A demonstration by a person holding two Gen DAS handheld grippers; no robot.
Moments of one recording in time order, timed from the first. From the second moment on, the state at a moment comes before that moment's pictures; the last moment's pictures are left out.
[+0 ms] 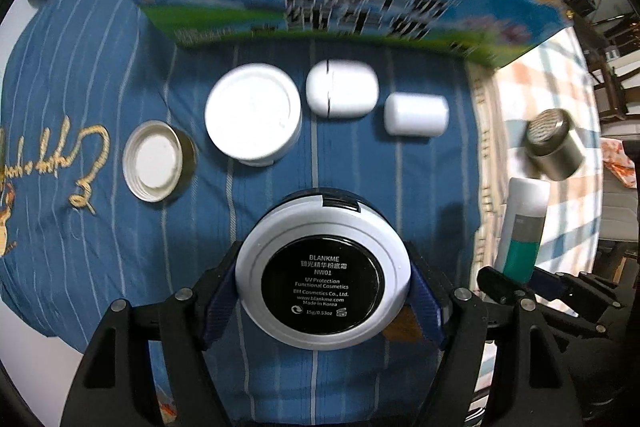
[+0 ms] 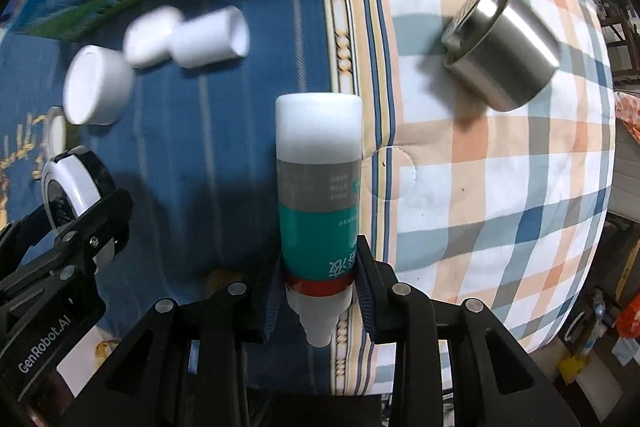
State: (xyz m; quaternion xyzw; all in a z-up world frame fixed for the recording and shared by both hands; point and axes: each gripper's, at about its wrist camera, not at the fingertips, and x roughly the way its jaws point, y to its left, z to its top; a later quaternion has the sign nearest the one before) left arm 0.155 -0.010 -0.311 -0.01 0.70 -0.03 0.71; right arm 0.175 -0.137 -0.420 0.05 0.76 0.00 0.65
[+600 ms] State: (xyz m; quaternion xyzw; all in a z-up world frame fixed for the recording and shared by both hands) left arm 0.175 -0.007 -0.205 -0.03 0.63 -0.11 0.77; right arm 0.166 -0.122 -0.275 0.11 0.68 0.04 0.72
